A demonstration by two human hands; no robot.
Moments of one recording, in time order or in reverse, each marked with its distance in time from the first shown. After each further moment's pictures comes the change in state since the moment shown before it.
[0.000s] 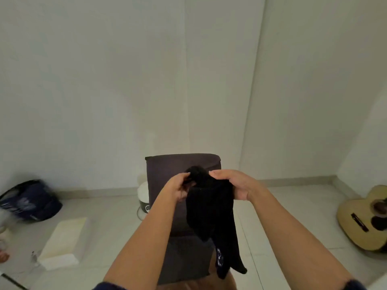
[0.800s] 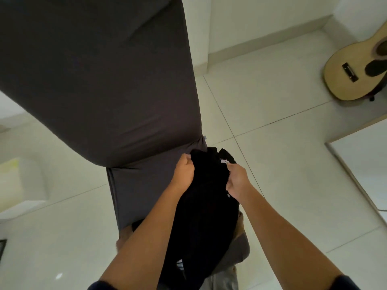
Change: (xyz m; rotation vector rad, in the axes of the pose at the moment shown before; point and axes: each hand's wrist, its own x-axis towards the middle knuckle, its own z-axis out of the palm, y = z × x) left_hand 0.248 -0.294 -0.062 0.855 -0.012 -0.084; right_hand 0.180 0.369 -0.104 0.677 0.909 0.495
